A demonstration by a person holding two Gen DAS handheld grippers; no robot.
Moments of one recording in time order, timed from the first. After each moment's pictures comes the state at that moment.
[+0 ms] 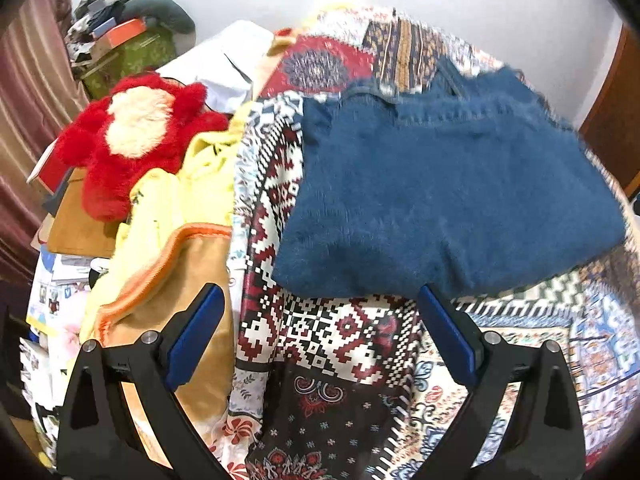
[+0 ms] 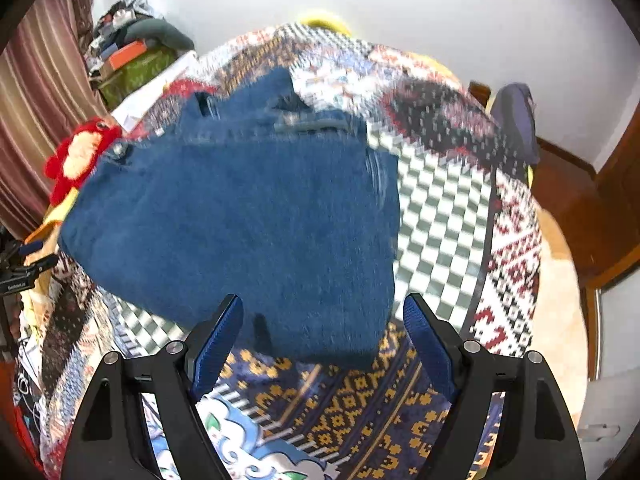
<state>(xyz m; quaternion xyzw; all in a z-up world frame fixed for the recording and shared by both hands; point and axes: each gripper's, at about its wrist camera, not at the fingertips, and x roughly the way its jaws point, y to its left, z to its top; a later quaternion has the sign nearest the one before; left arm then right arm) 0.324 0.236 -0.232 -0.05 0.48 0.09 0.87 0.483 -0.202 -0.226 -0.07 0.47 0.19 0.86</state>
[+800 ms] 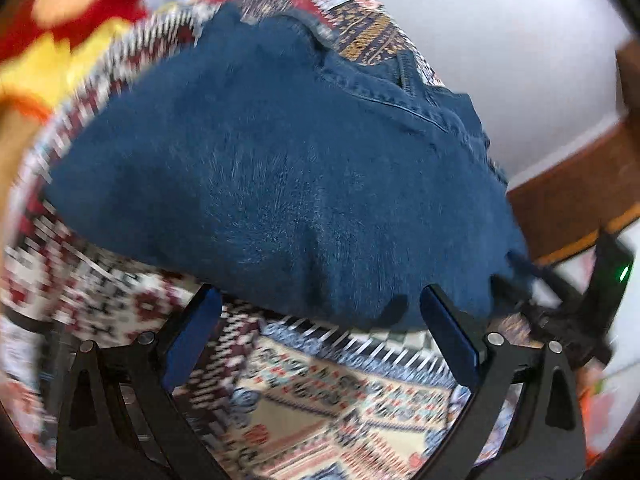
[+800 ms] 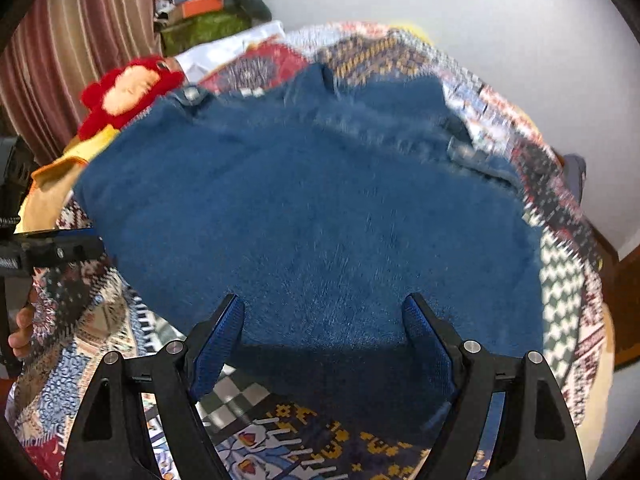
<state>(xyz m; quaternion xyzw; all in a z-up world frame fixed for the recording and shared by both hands) 0.367 0.207 -0.302 -0.33 0.47 -0.04 0.82 0.479 -0.074 -0.286 -0.16 0.46 0.27 0.83</state>
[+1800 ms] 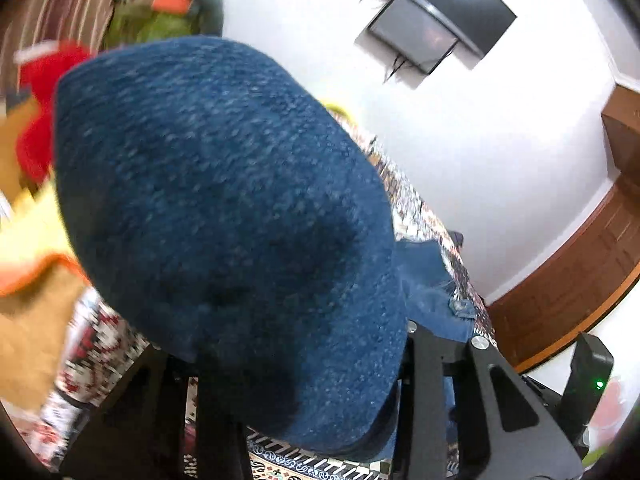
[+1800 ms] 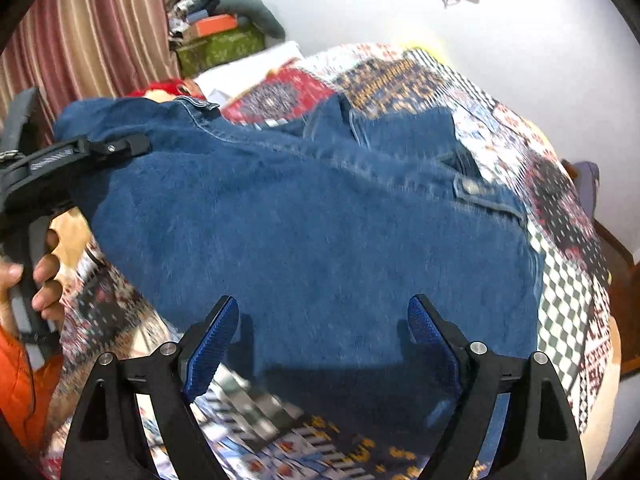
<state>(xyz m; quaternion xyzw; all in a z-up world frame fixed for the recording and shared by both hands) 0.368 0.197 -0.187 -0.31 0.27 0.06 0.91 0.470 -0.050 -0.243 -0.13 0.43 0.32 0.84</state>
